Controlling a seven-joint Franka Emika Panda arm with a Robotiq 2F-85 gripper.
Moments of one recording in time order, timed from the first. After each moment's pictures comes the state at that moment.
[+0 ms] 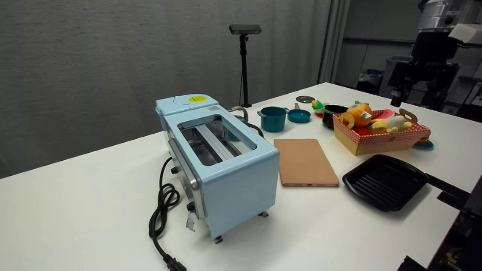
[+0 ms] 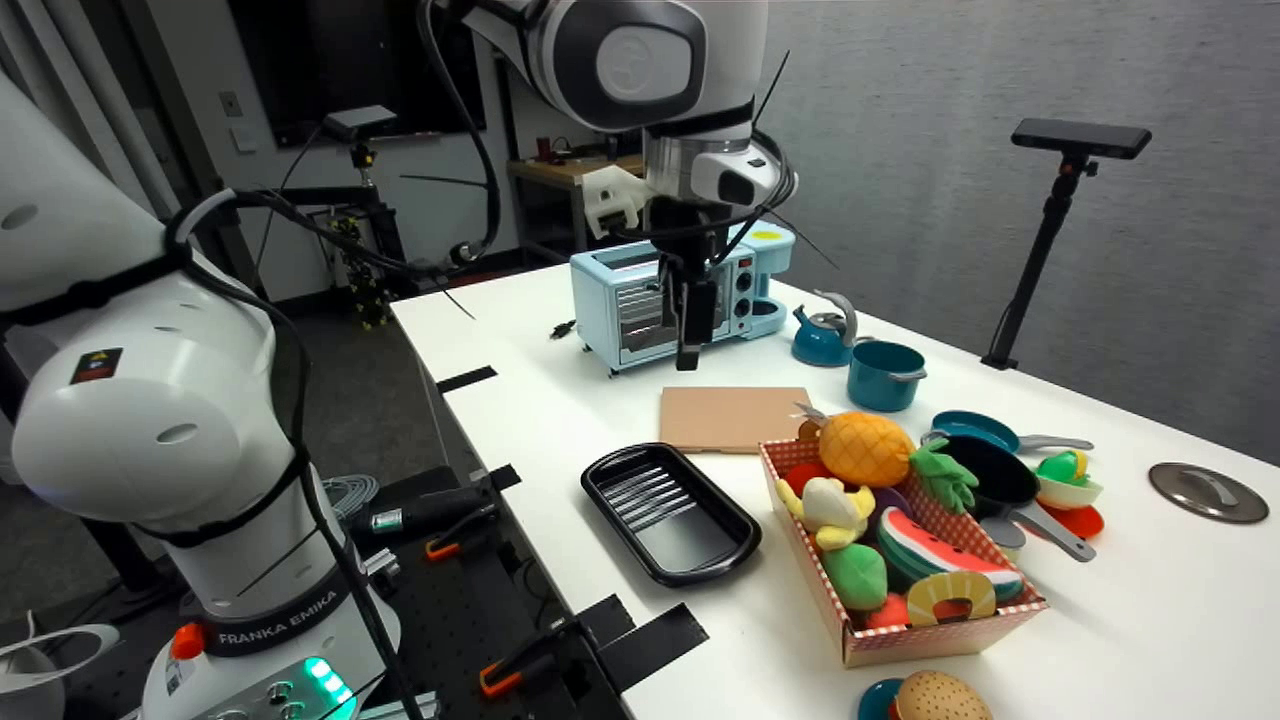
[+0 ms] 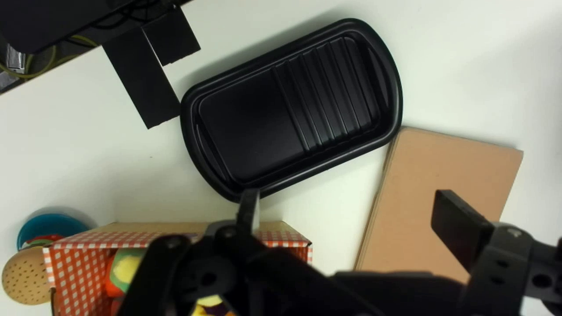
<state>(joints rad) -0.09 -0.35 -0.07 -2.48 0.07 2.10 0.25</state>
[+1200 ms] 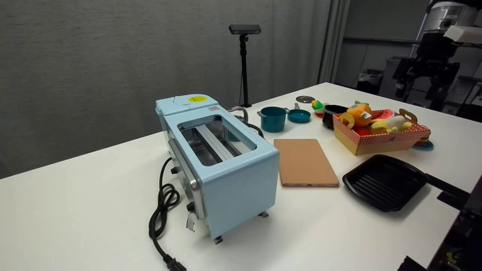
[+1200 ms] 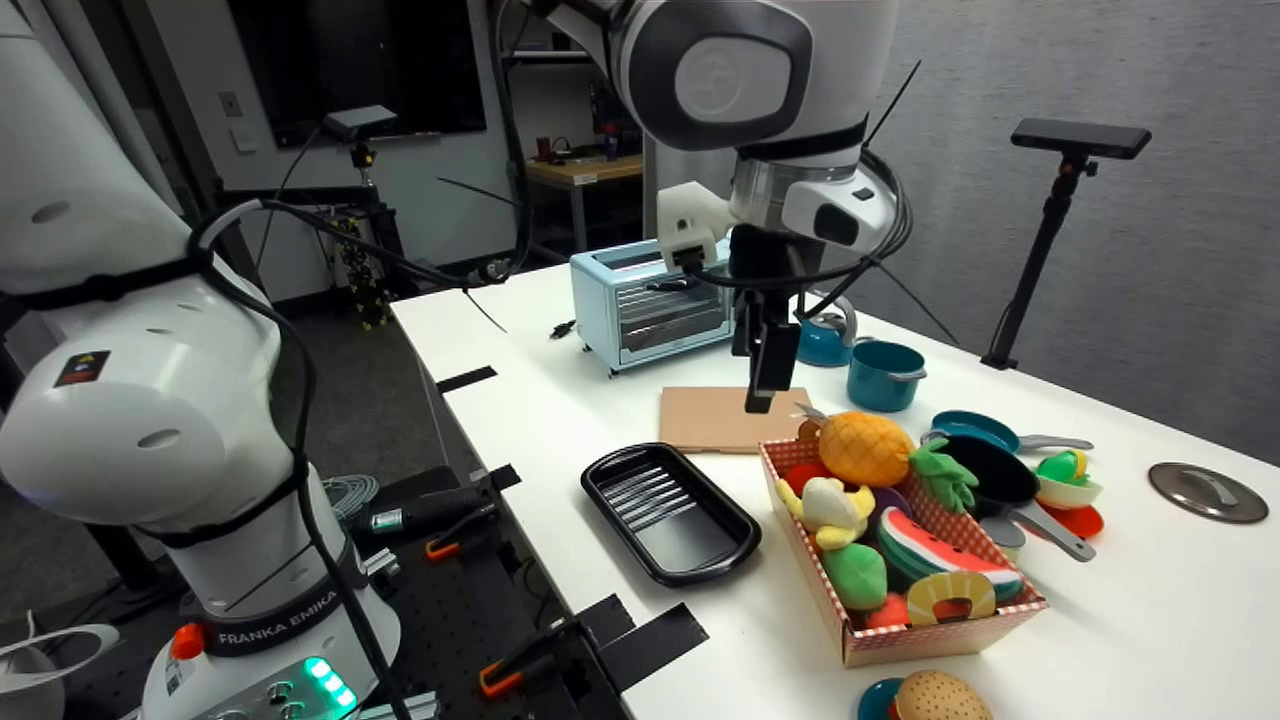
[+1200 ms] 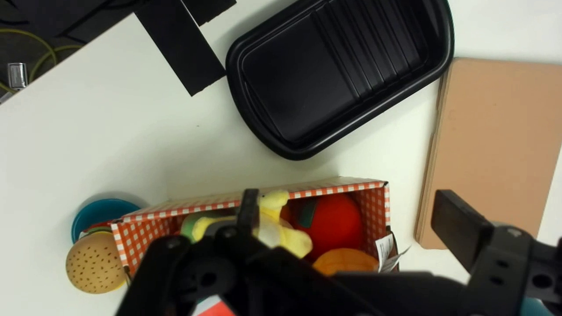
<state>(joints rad) -0.15 -0.22 -0.20 -2.38 0.09 2.12 0.18</state>
